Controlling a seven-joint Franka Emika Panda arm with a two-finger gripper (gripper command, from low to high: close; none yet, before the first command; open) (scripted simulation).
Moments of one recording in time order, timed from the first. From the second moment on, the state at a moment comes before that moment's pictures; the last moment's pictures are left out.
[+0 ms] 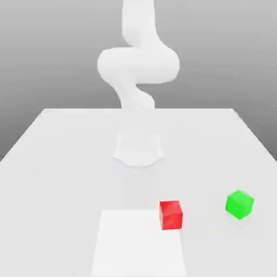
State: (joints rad) arm 0.01 -0.73 0.02 -2.36 0.00 2.35 0.81
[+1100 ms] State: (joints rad) arm 0.13 0.18 0.07 -2.83 -0.10 3.01 1.00
